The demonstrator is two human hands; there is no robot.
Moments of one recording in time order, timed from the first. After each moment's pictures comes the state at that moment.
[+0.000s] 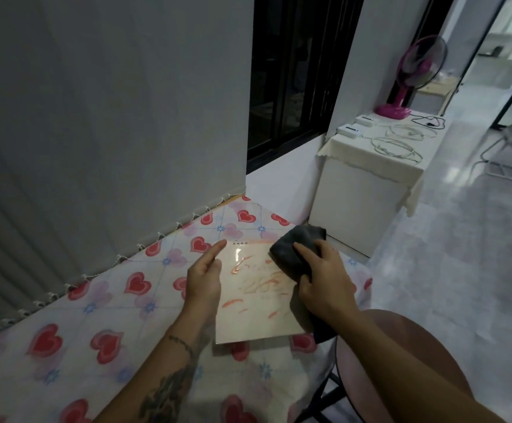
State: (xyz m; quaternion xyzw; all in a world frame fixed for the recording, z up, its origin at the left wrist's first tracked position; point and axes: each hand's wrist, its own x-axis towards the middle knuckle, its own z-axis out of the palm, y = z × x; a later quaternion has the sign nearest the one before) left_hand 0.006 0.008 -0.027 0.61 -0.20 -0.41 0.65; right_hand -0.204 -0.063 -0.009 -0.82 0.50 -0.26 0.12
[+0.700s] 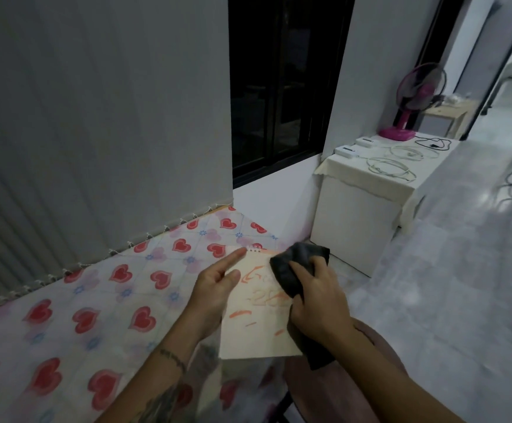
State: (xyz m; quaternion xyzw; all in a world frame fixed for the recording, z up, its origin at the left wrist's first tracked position) left_hand -0.158 0.046 0.035 0.57 -0.30 -0.45 0.62; right_hand -0.343 -0.038 0.018 -0.85 0.47 -0.21 0.11
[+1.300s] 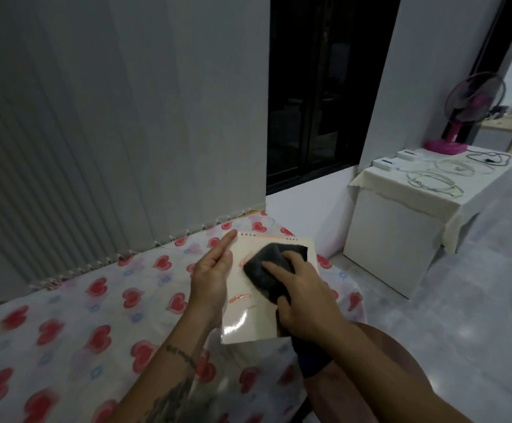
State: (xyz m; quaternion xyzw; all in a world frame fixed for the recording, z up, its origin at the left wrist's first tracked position) left_hand -0.166 0.093 0.060 0.56 -0.22 -0.30 0.74; right_hand -0.324 0.003 0.044 -0.92 0.27 -0.22 0.16
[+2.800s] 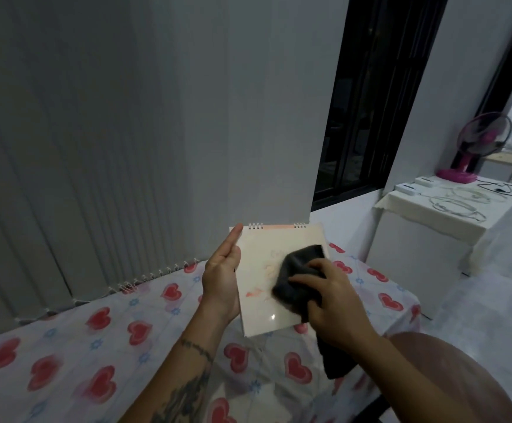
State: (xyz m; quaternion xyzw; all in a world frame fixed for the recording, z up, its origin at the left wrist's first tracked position) left_hand -0.005 0.245 0.089 0.43 -0.22 -0.35 0.80; right_hand -0.188 0.160 0.076 -0.91 0.28 -0.30 0.11
